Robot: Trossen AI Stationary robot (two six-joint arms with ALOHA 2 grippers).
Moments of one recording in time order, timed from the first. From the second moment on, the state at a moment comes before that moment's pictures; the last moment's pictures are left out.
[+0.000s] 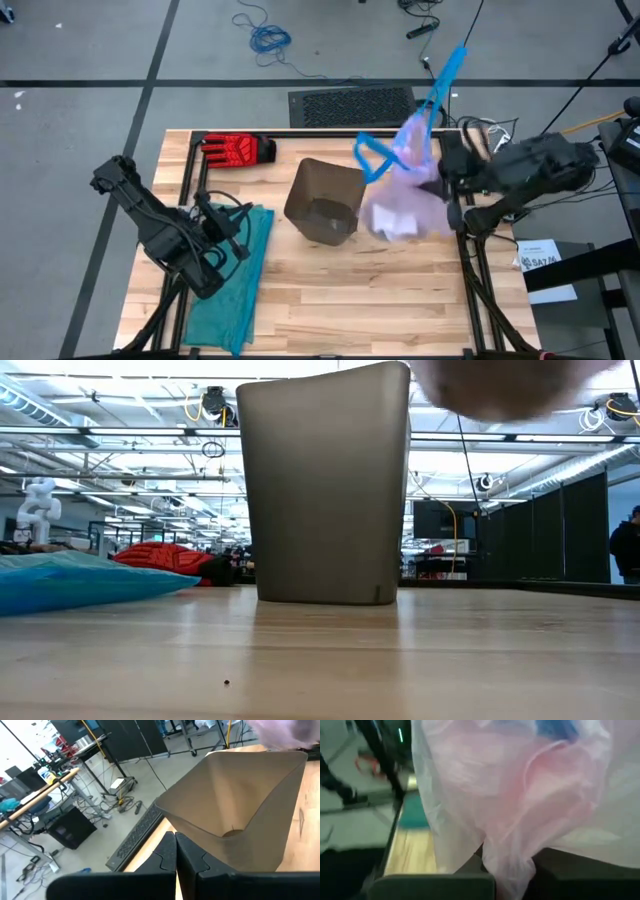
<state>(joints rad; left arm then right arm) -0.76 1.32 1.33 -1.48 -1.28 -1.04 0.39 1.14 1.74 -1.09 0.45 0.31</state>
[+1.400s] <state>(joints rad) -0.77 1.32 1.33 -1.48 -1.28 -1.07 1.17 1.23 0.65 -0.77 0.63 1.98</state>
